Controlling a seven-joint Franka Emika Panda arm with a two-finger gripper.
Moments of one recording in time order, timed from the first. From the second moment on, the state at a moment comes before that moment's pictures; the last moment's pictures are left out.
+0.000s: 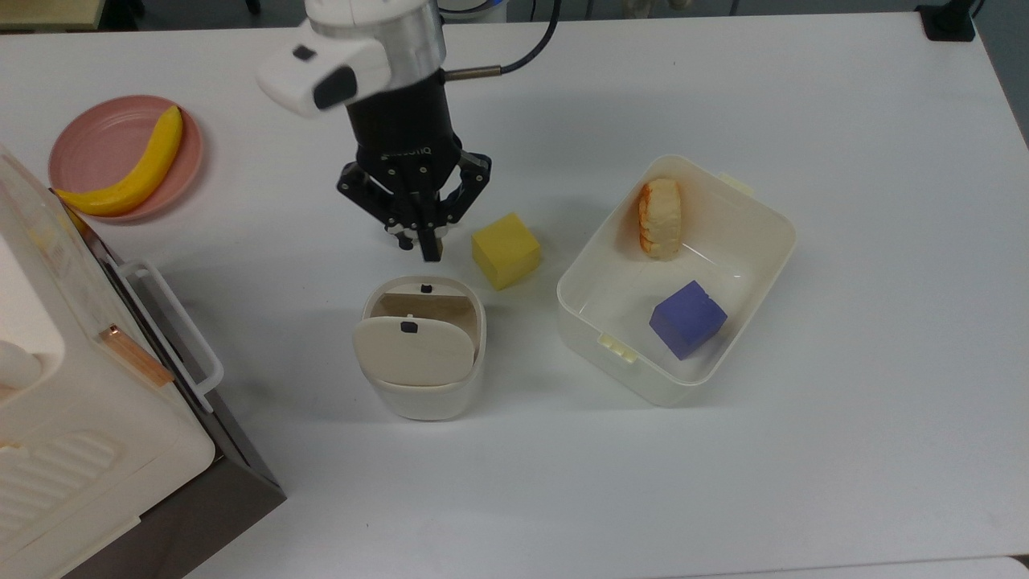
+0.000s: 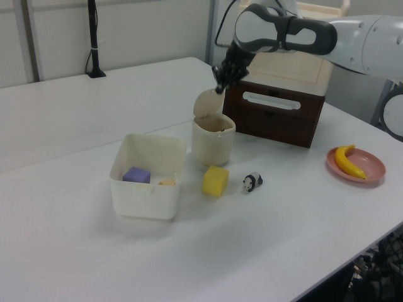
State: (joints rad) arm 0.05 0.32 -0.06 -1.42 0.17 2.19 -0.02
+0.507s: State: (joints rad) arm 0.05 0.41 -0.07 -1.43 0.11 2.55 0.11
